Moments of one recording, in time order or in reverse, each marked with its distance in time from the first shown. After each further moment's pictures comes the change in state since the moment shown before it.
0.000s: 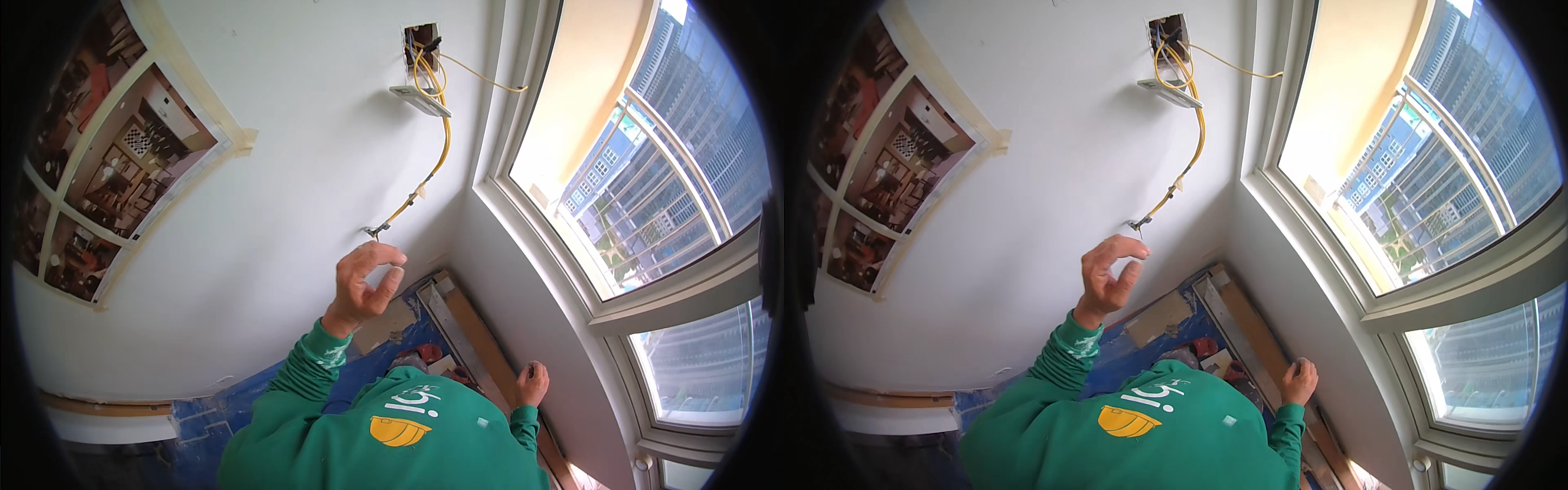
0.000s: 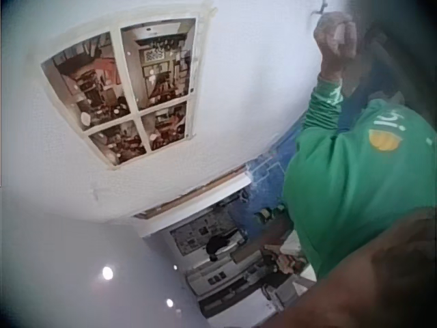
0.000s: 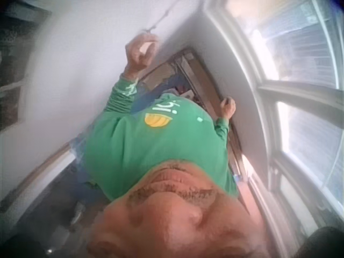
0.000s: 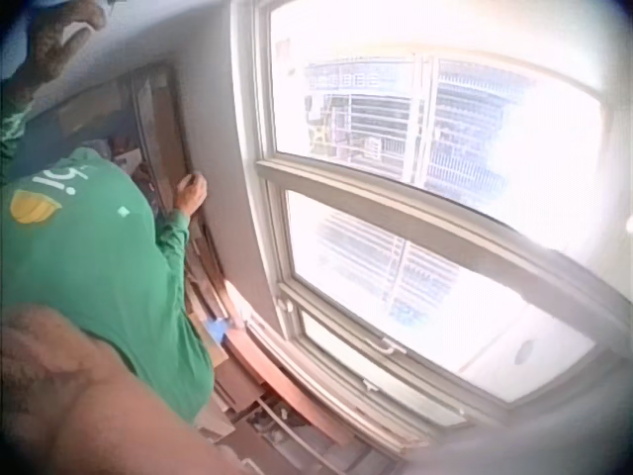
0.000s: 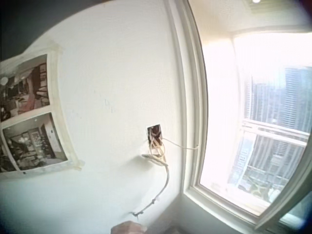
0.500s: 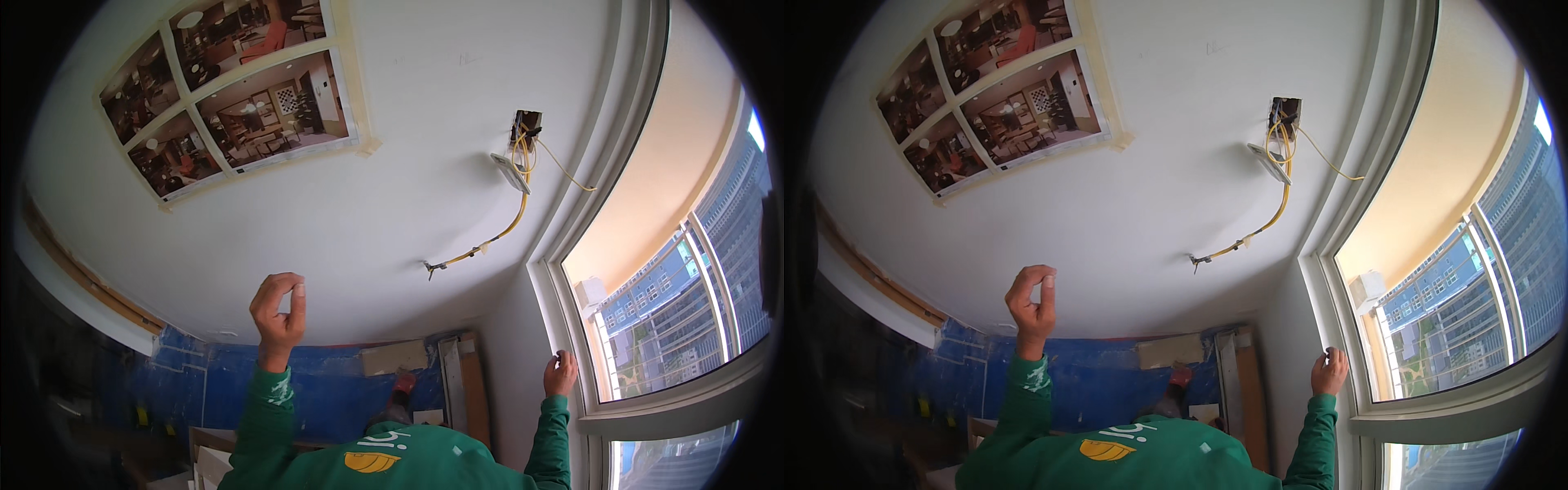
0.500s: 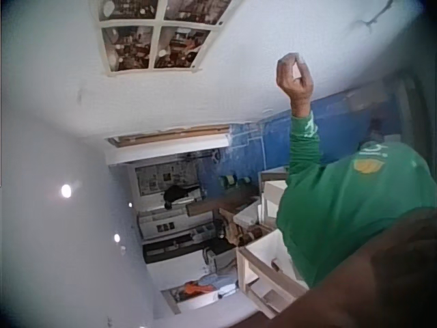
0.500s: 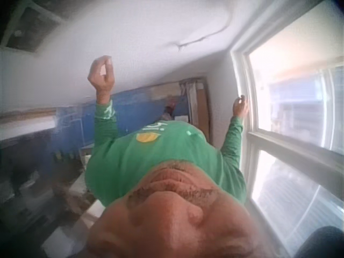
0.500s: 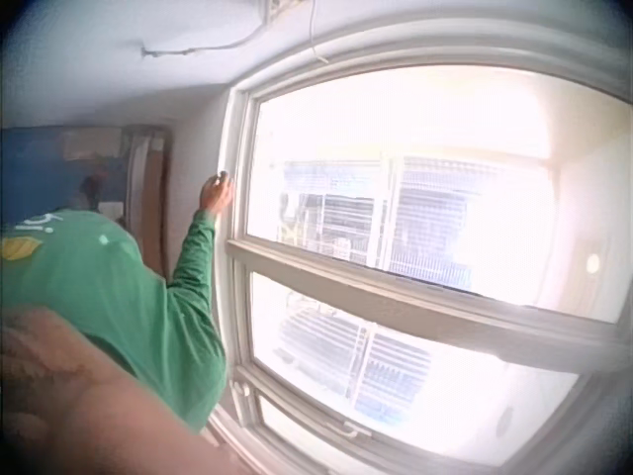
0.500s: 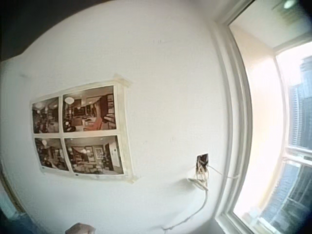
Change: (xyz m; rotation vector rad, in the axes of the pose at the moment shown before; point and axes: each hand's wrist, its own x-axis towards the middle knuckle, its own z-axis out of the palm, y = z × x) left_hand -0.081 0.129 -0.136 0.862 0.484 -0.101; right_hand 0.234 -0.061 0.026 0.049 -0.029 -0.508
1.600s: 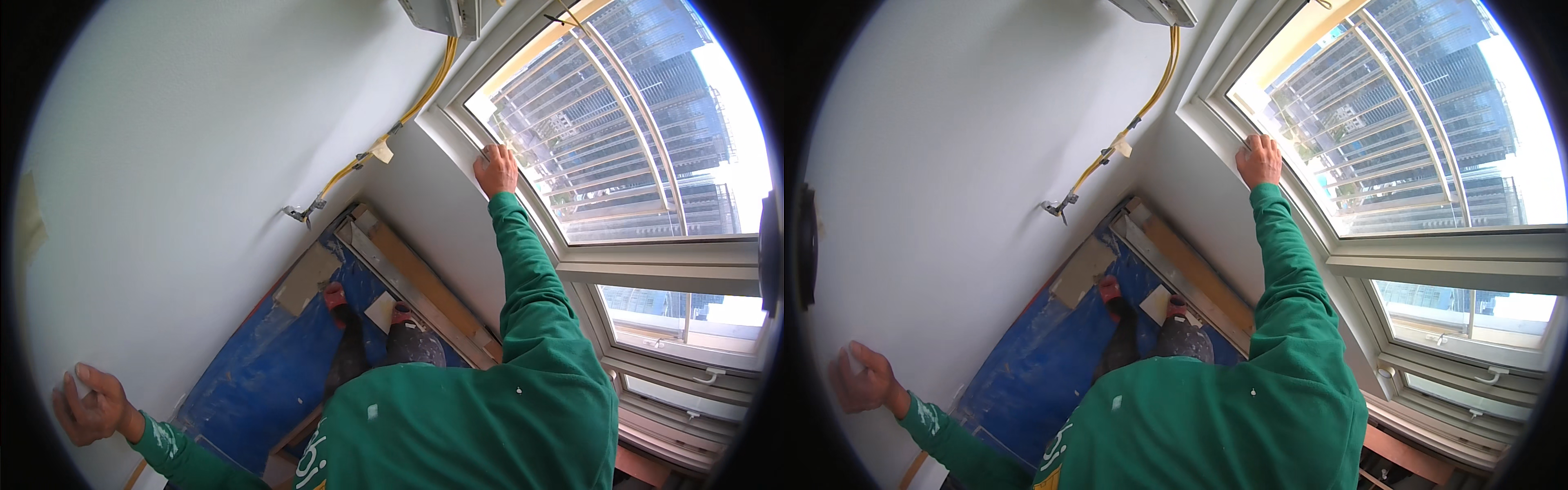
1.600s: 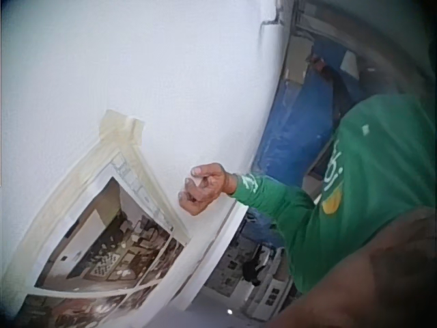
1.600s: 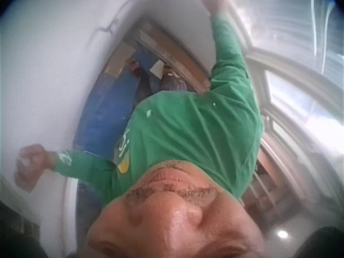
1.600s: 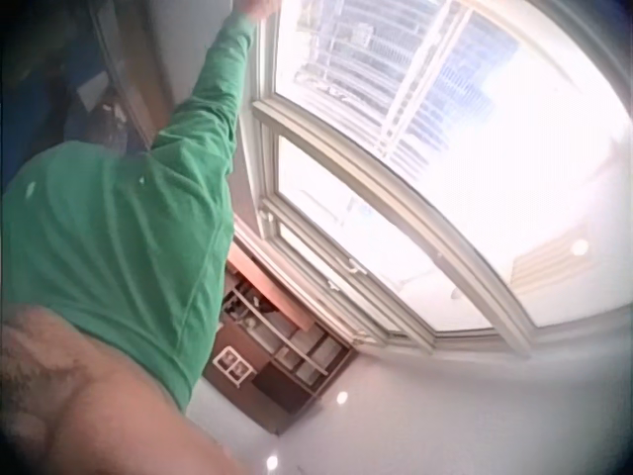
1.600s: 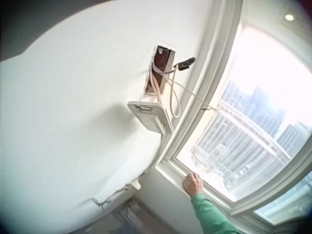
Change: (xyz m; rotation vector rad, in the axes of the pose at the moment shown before) left_hand 0.090 -0.303 0.062 0.799 0.261 0.886; right_hand 0.161 -0.002 0.124 -0.392 0.028 0.086
